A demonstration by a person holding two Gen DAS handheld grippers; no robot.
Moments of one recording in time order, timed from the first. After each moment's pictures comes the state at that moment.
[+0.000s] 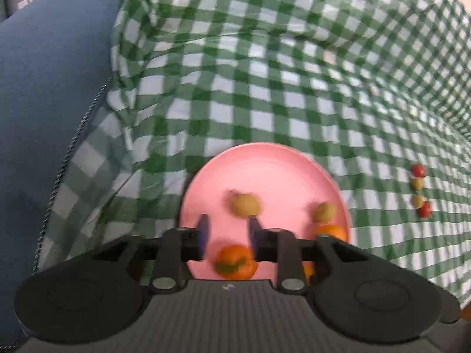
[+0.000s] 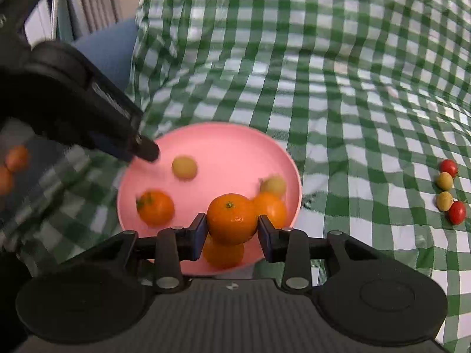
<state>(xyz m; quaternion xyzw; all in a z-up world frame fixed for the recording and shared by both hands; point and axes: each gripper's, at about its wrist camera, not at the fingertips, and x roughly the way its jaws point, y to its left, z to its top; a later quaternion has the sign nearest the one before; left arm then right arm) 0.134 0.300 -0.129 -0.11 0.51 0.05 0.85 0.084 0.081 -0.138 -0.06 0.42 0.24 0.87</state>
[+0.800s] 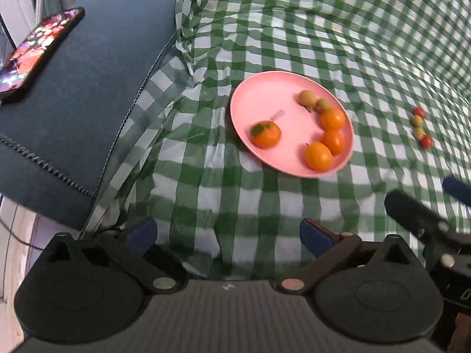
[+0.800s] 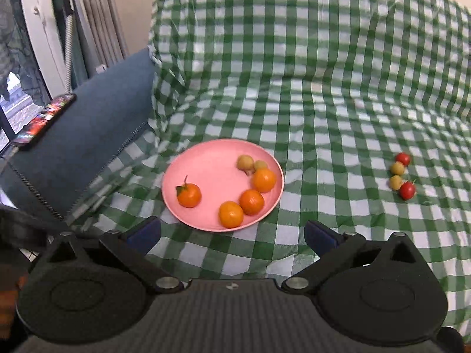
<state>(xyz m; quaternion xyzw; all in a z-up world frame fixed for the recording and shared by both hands) -0.030 0.278 -0.090 -0.06 0.52 0.09 0.84 -0.018 0.039 -0.038 -0.03 0.39 0.22 0.90</state>
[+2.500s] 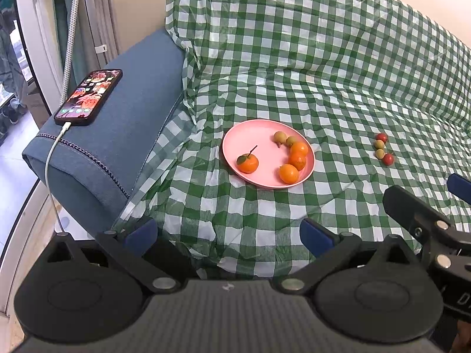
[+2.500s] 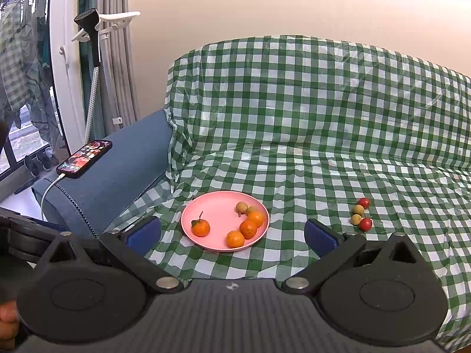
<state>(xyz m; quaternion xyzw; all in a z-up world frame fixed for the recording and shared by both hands) -0.133 0.239 -0.017 -0.05 0.42 0.10 0.90 -0.135 0.002 0.033 -0.02 0.27 0.20 0.94</state>
